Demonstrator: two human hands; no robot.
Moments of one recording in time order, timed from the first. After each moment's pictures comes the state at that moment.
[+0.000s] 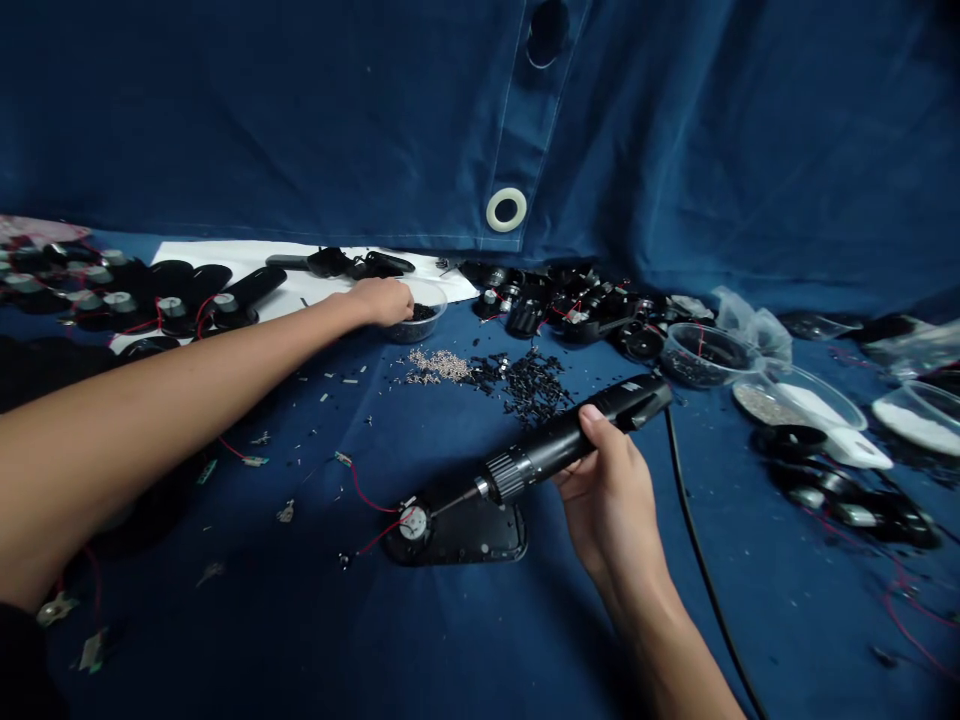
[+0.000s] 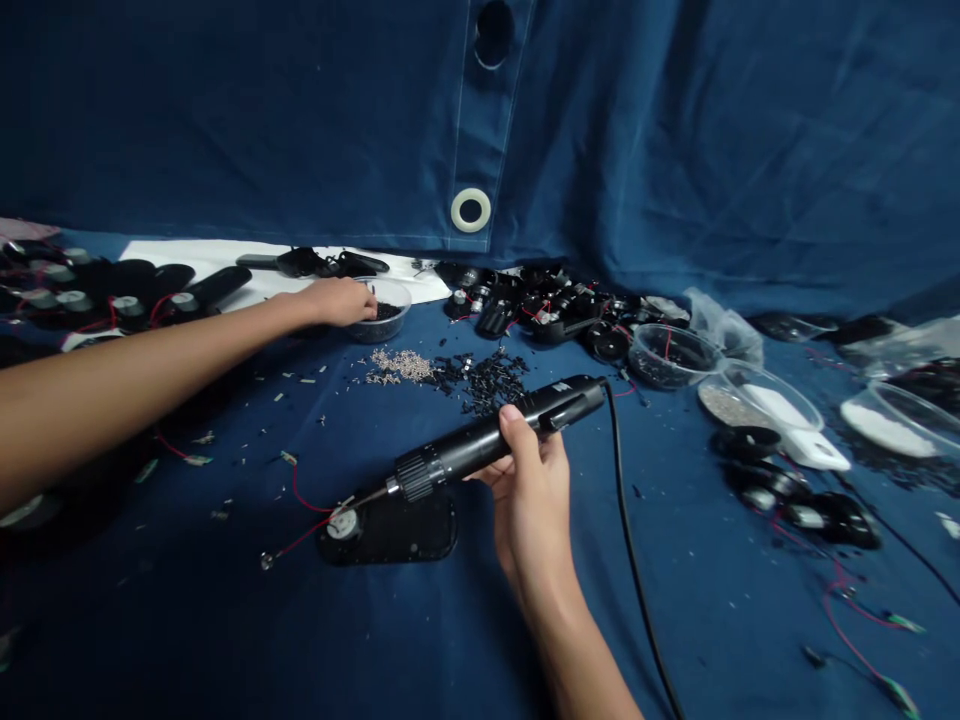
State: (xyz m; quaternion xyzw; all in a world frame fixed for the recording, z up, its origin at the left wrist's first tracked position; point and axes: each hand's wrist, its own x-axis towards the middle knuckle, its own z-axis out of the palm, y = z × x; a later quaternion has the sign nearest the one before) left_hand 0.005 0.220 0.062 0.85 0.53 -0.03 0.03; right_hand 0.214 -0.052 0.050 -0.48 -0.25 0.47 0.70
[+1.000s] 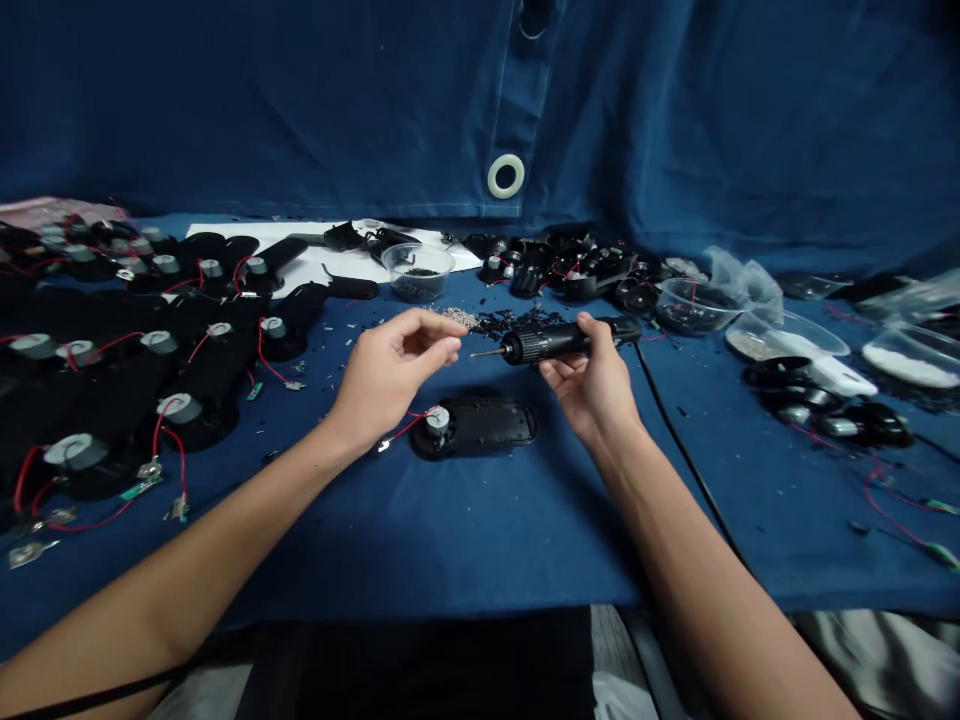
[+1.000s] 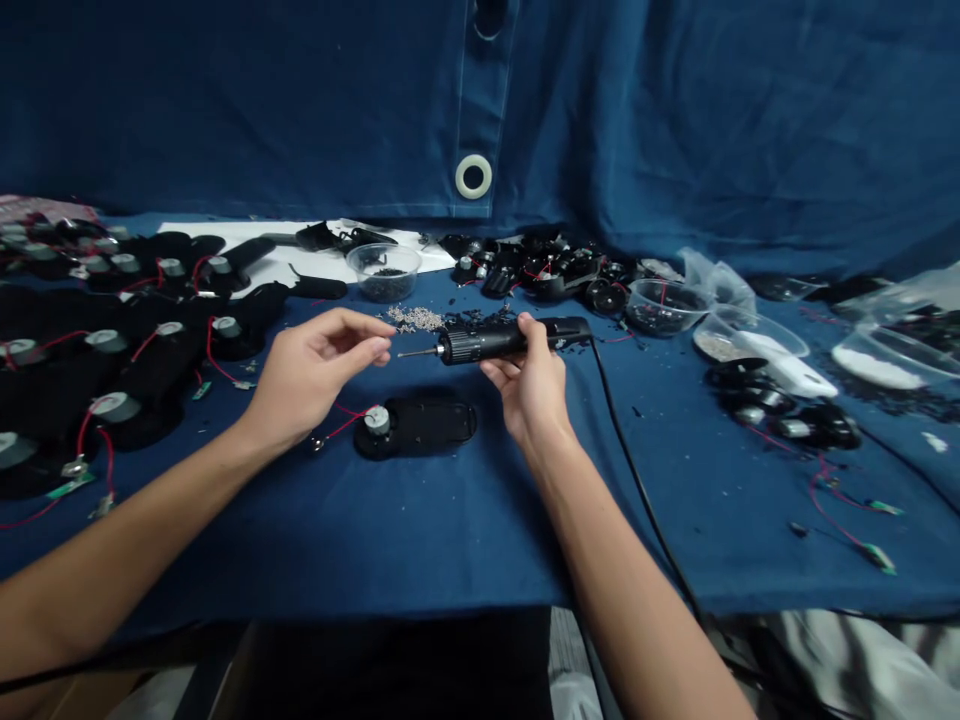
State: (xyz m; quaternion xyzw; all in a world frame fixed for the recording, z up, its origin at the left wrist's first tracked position) left_hand 0.008 -0.039 0.037 0.70 0.35 0.51 0.35; right_hand 0.217 -0.042 0.029 -0.47 -0.22 0.47 0.71
